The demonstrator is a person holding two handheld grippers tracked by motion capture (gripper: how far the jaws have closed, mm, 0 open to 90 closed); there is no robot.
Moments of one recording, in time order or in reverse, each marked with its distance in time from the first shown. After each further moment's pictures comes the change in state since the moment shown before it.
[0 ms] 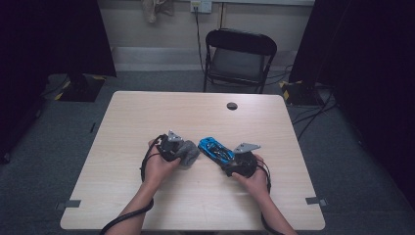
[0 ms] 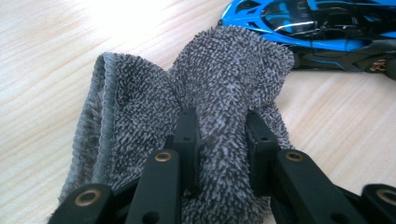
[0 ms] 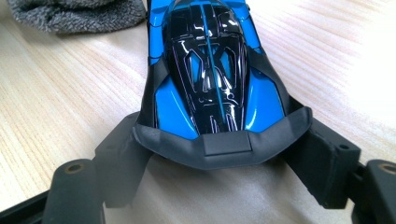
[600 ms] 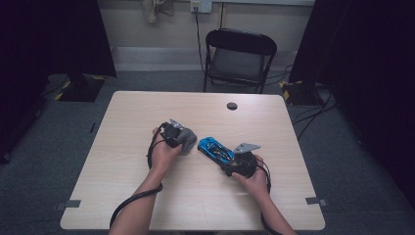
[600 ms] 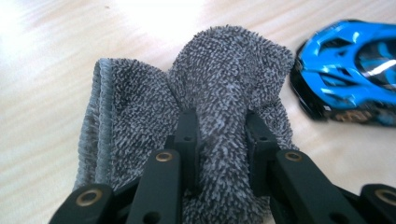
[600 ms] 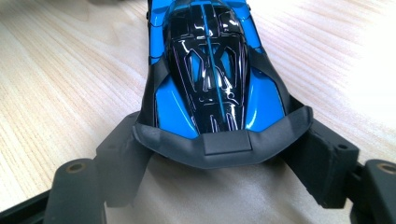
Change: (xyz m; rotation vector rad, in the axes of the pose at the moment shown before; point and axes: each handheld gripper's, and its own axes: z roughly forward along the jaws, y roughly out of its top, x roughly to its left) left arm 0.025 0.029 0.022 0.027 0.134 -0.044; right arm 0.001 0.000 0.000 -0.002 0.000 -0.004
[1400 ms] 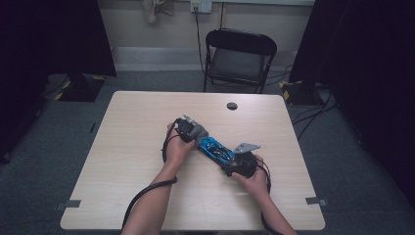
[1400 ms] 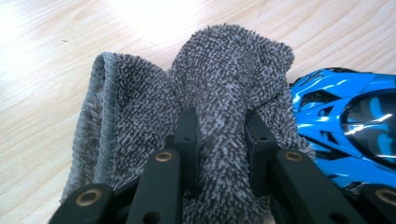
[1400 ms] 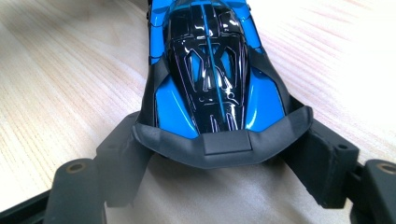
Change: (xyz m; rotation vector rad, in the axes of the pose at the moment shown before) left arm -0.020 0.032 0.035 0.004 0.002 0.020; right arm 0.000 0.000 0.000 0.000 0.000 0.000
